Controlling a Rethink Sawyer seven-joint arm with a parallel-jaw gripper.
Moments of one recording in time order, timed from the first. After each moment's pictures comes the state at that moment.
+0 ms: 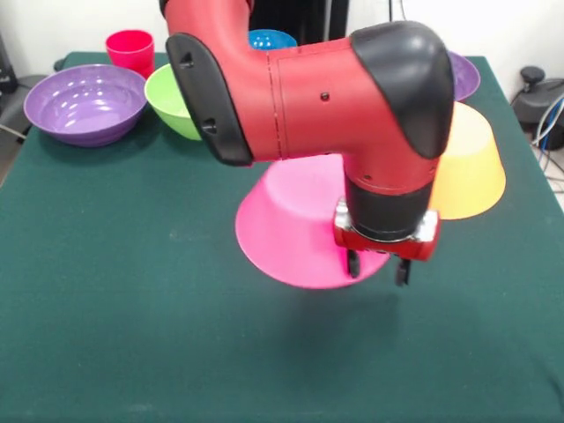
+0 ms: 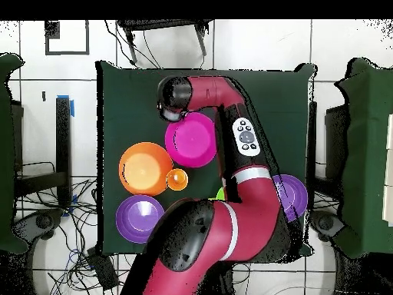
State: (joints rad) arm -0.34 -0.17 0.50 0.92 -0.49 1.00 2.13
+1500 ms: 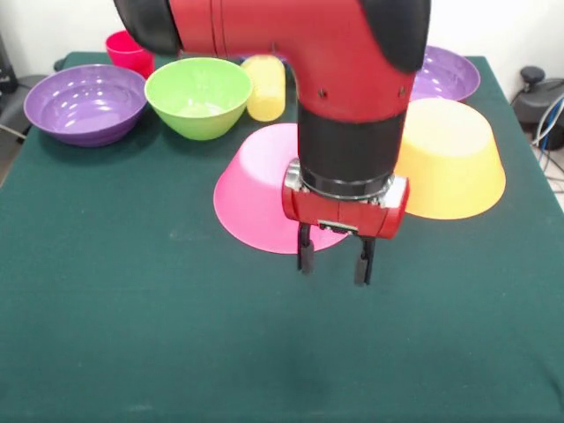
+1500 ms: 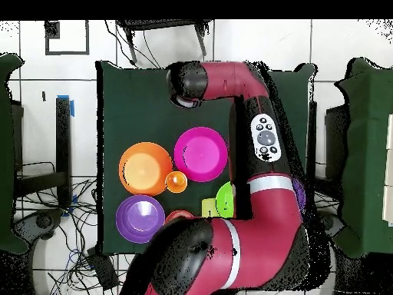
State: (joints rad) arm -0.34 -0.33 0.41 0.94 -0.44 0.89 2.13
